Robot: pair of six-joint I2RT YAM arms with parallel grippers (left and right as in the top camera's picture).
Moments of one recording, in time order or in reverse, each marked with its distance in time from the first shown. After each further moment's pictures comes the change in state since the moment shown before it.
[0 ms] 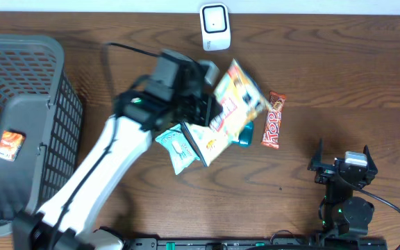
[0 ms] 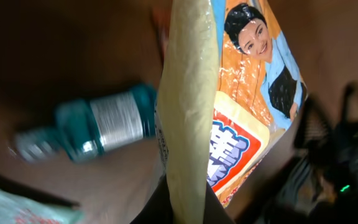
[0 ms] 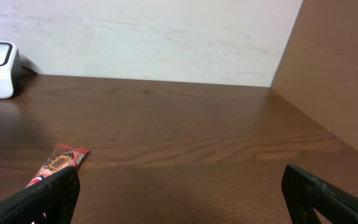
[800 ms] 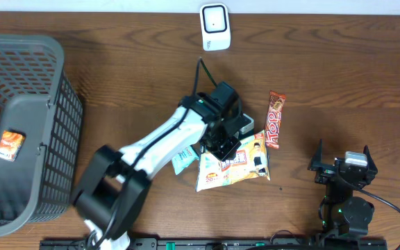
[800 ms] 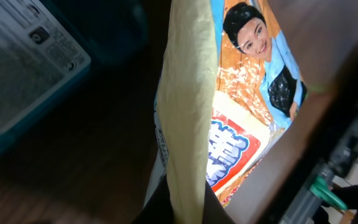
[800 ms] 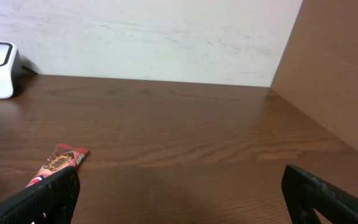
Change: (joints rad) left arm -0.188 0.370 -0.002 -0.115 -0.011 0.412; right arm 0.000 0.000 0.000 0.000 0.000 0.000
